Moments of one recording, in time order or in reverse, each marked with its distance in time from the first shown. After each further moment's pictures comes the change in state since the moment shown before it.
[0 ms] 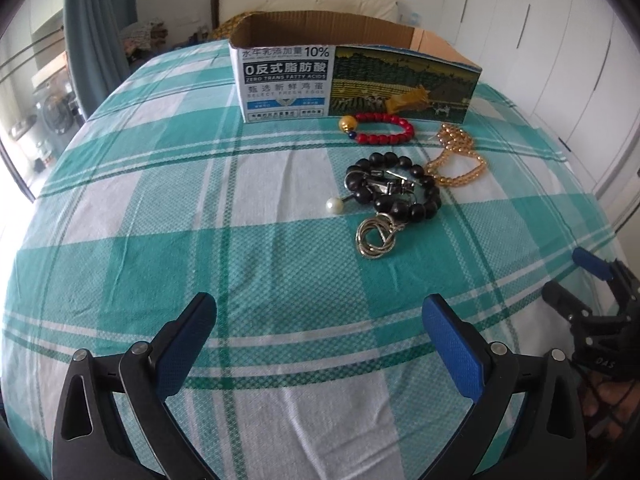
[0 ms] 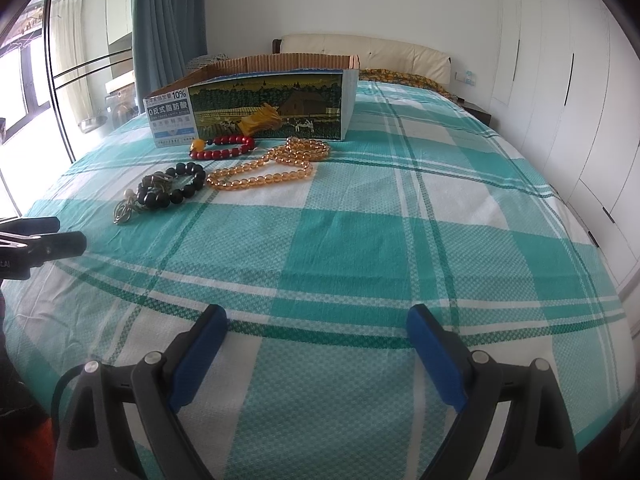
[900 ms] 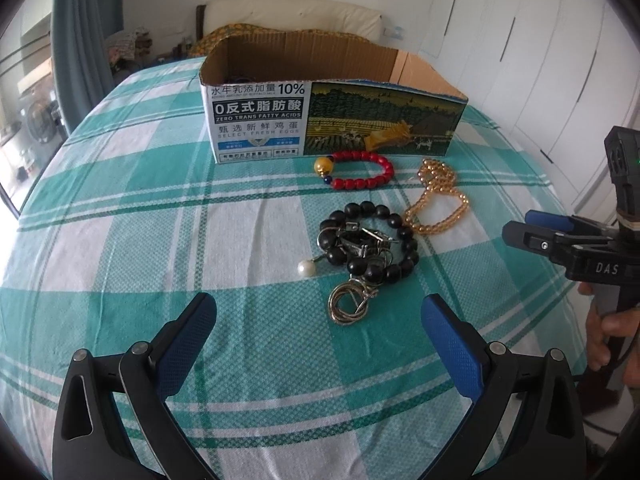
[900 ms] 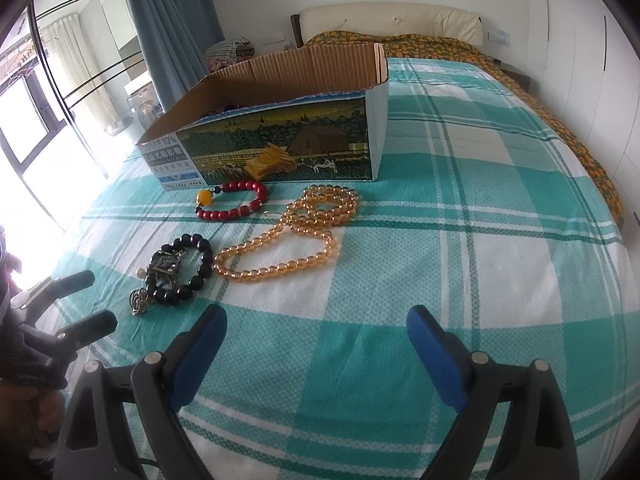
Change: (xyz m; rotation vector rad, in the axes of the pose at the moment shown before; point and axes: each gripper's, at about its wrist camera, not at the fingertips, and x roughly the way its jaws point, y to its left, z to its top) left arm 0.005 -0.003 0.030 -0.001 -0.051 -0.075; right arm 0.045 -0.018 0.093 0.070 0.109 0.191
